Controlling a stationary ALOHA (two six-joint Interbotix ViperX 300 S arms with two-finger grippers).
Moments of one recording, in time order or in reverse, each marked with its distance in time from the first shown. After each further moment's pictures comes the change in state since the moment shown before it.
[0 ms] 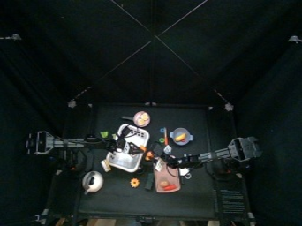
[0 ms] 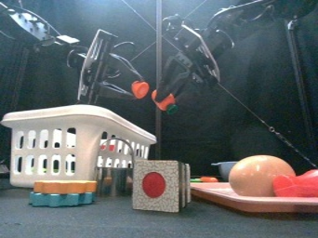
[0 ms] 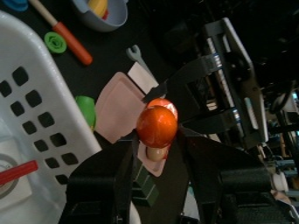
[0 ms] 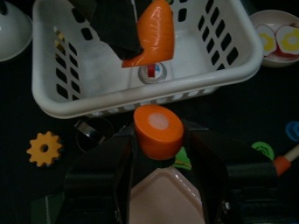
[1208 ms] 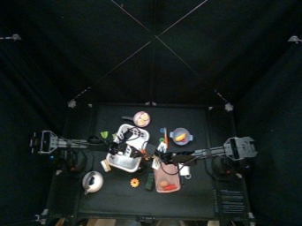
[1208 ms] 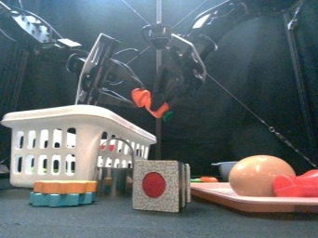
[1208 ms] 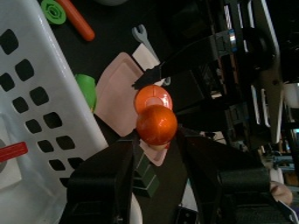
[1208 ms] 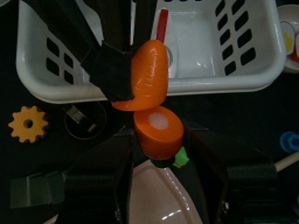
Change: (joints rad) left arm -0.052 0.058 -0.006 -0.057 -0.003 0.000; right arm -0.078 0.066 -0.118 0.414 -0.009 -0.575
